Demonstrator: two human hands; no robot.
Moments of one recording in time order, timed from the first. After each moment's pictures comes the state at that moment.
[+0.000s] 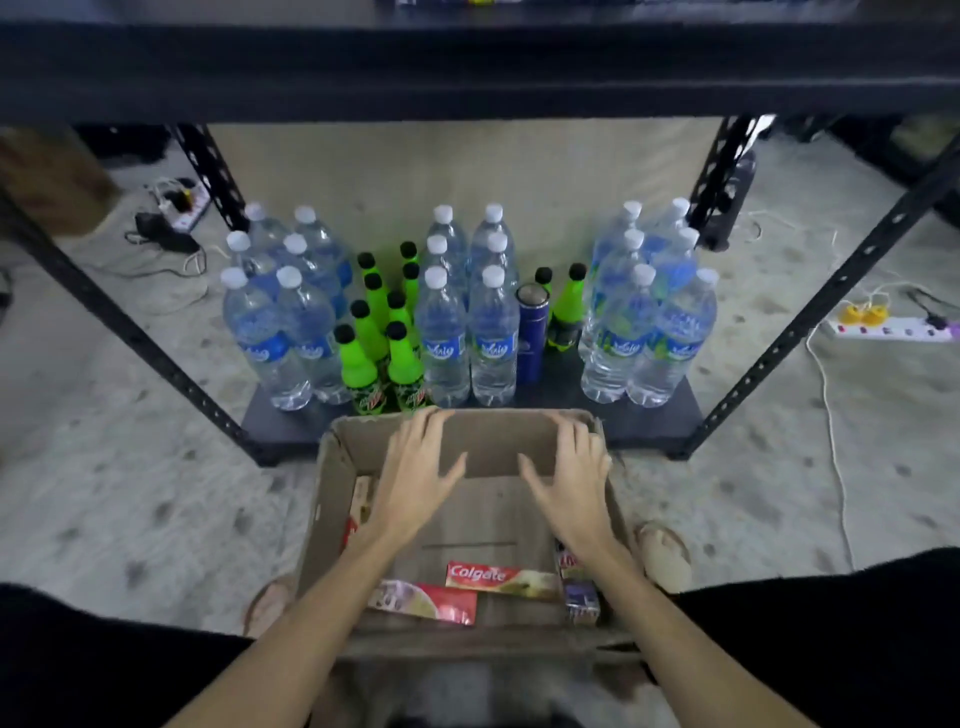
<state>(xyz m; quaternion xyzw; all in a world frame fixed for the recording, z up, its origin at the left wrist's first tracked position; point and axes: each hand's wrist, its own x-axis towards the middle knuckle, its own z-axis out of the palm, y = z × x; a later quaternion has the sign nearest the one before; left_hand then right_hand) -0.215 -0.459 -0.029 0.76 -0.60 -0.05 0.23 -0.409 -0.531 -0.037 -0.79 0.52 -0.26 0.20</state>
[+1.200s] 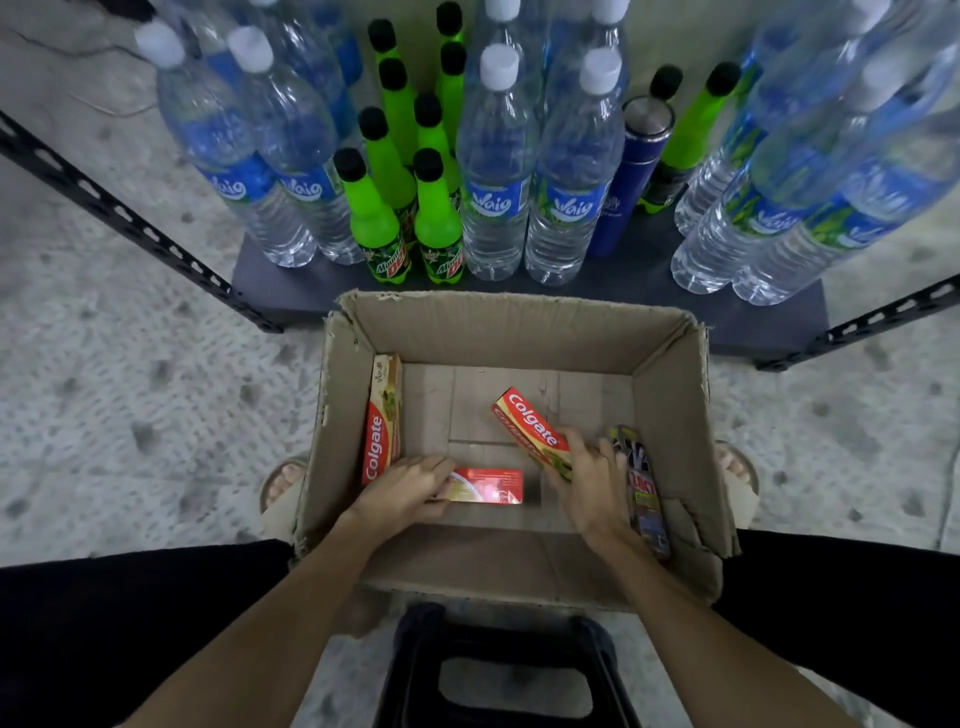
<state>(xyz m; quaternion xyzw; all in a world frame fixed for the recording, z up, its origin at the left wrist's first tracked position) -0.167 -0.376 -0.210 0.68 -0.66 -0.32 -0.03 -0.406 -0.507 -0.207 -0.82 0.52 0.06 0.23</state>
